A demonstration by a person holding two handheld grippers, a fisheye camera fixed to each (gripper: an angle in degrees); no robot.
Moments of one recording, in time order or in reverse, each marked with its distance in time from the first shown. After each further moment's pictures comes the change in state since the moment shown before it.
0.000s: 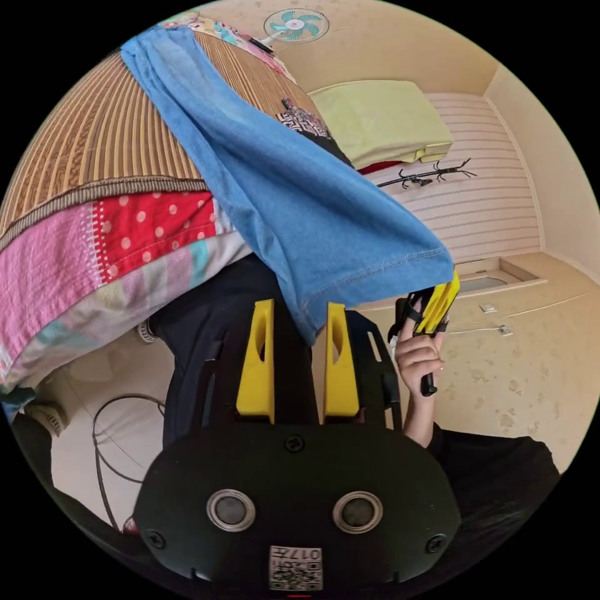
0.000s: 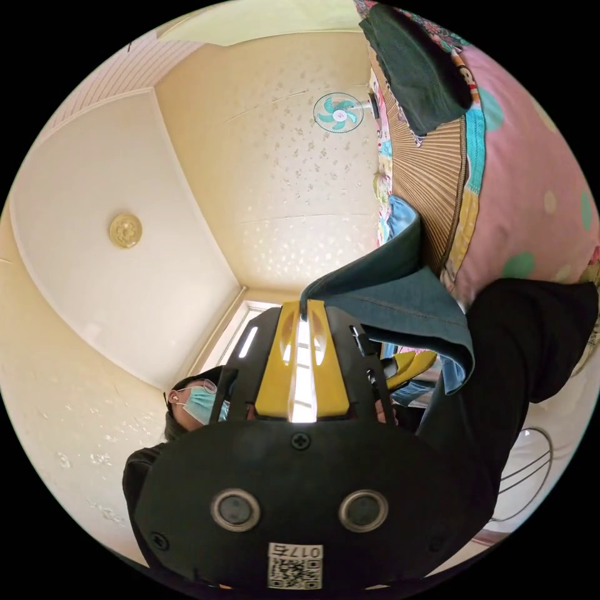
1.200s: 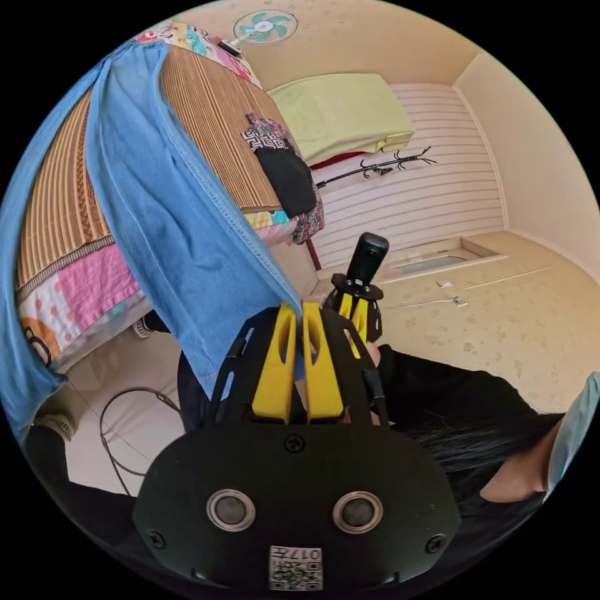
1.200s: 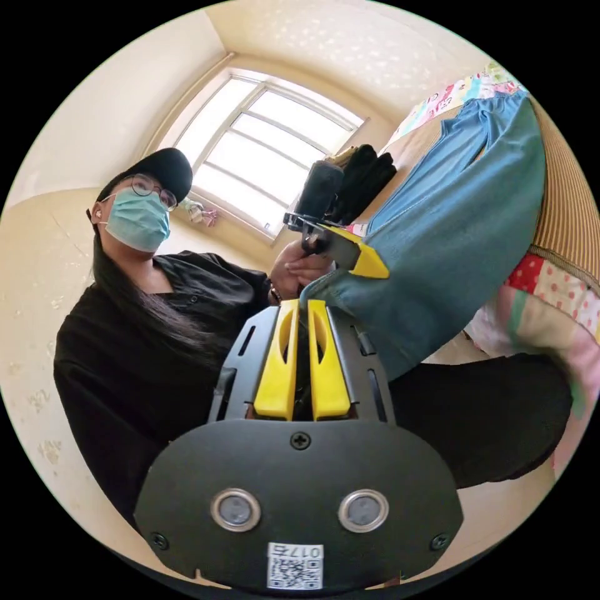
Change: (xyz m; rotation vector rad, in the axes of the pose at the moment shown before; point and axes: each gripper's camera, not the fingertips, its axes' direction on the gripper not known) left arm 0.038 0.001 -0.112 -0.049 0.141 0.086; right arm 0.185 0.188 0.181 -1.136 0.218 -0.315
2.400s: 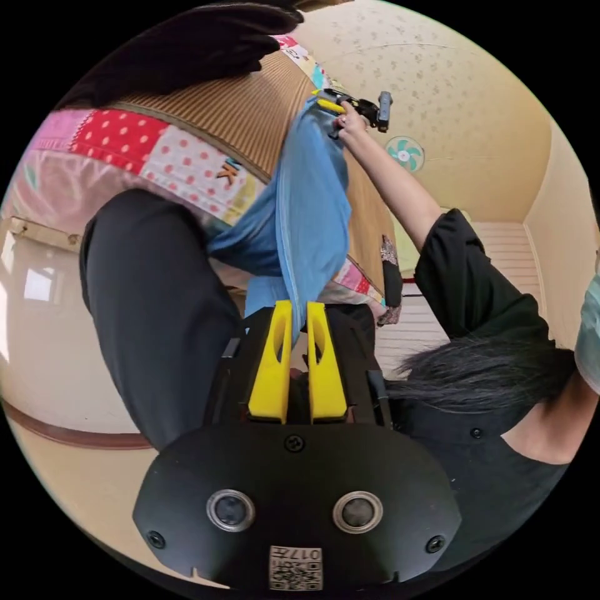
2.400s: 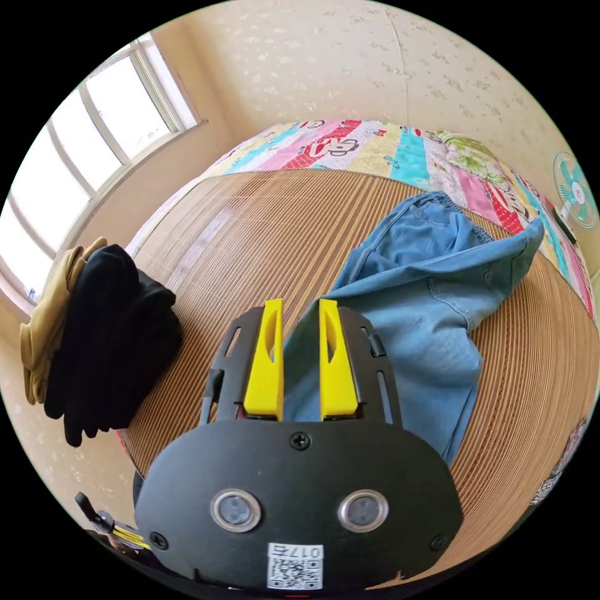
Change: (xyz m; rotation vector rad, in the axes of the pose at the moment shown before) left arm -0.115 0.115 -0.288 0.472 -0.252 -0.467; right arm 0.450 -0.533 0.379 0.037 1.034 0.153
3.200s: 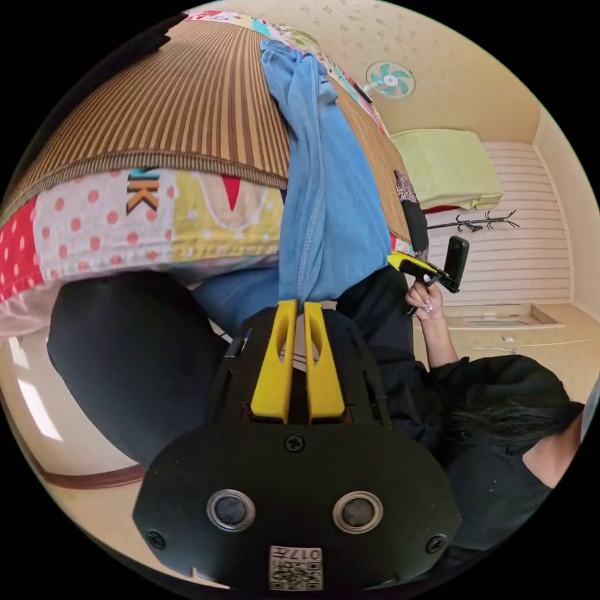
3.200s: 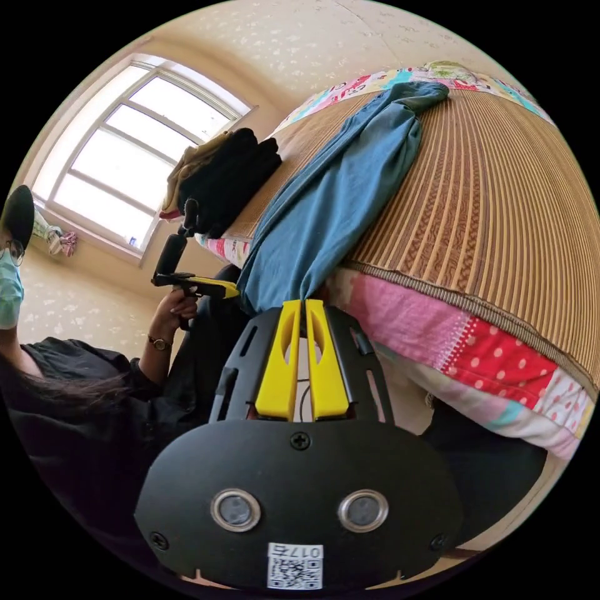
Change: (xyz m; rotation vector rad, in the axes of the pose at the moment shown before) left arm 0.065 -0.097 0.143 -0.260 -0.128 0.230; right arm 0.130 0.465 -0.184 -0.092 -0.440 0.039
